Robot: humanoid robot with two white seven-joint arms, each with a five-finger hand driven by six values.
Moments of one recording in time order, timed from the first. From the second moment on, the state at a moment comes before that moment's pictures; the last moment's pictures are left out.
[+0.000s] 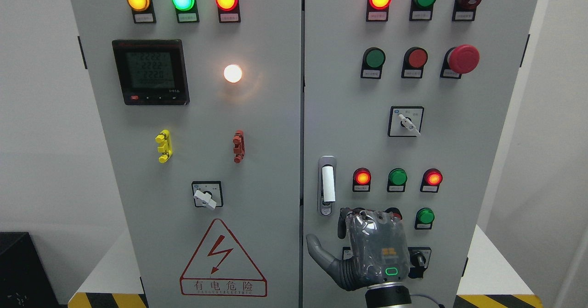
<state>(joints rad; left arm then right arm) -0.07 -0.11 0.00 0.00 0.08 -0.07 -0.06 -0.34 0.14 0.27 -1.82 1.39 0.16 -0.08</state>
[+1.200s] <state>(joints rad) -0.07 -0.11 0.00 0.00 0.08 -0.07 -0.06 -0.48 0.14 0.24 -1.77 1.38 0.19 -0.05</state>
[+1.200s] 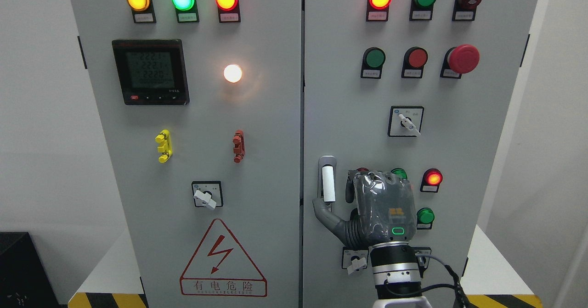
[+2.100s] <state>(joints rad) -0.07 -0.11 0.00 0.00 0.08 -0.07 -0.05 -0.48 0.14 0.22 -1.75 1.38 0.19 -0.07</state>
